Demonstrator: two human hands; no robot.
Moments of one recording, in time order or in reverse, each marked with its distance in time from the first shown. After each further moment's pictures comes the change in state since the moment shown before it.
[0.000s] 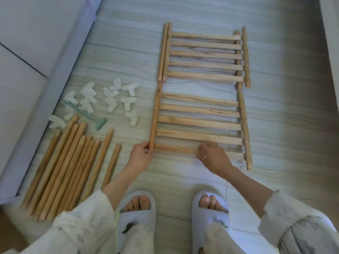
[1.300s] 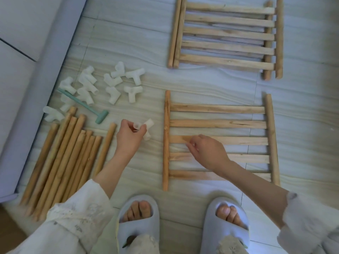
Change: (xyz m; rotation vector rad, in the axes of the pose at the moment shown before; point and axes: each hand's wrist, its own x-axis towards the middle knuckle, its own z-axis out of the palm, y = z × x) left_hand 0.062 -0.013 -0.031 -0.186 0.343 -0.077; right_hand 0.038 -0.057 -0.008 0.074 0.055 -0.142
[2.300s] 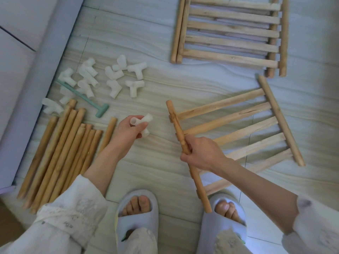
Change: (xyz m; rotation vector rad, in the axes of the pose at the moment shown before) left_hand 0.000 0.003 -0.014 -0.313 -0.299 -0.098; right_hand -0.002 -0.030 -0.019 0.039 -0.290 0.037
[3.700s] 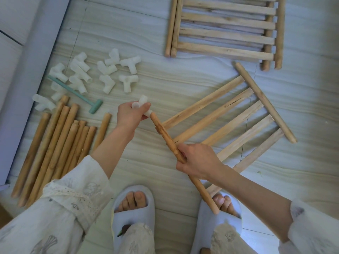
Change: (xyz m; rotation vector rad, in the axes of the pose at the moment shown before) left_hand 0.013 0.030 0.031 -0.028 0.170 -0.022; right_hand -0.020 0.001 0.019 -0.087 0.016 -0.128
